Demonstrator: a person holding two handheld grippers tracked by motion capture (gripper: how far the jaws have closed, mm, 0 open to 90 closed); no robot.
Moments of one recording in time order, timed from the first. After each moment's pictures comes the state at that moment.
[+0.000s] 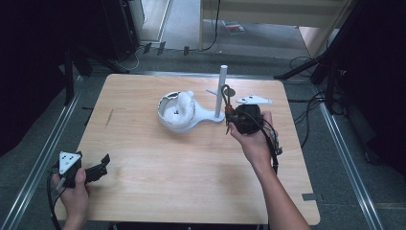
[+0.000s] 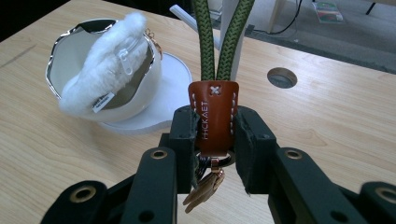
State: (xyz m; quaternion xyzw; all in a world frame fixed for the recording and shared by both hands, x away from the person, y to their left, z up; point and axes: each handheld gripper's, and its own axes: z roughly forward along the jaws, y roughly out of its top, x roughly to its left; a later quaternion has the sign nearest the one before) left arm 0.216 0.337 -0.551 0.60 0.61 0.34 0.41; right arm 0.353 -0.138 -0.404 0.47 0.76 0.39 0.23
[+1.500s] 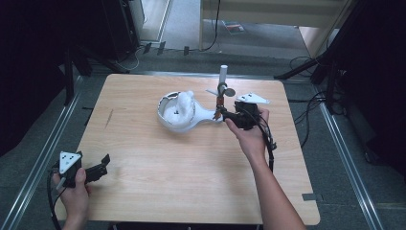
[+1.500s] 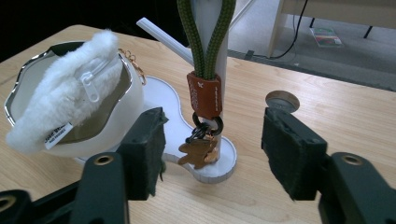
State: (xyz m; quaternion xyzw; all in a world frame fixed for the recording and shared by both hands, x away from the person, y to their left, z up) left arm 0.217 0.338 -0.551 0.60 0.60 0.33 0.40; right arm 0.388 -0.143 -0.438 0.46 0.73 0.45 0.24
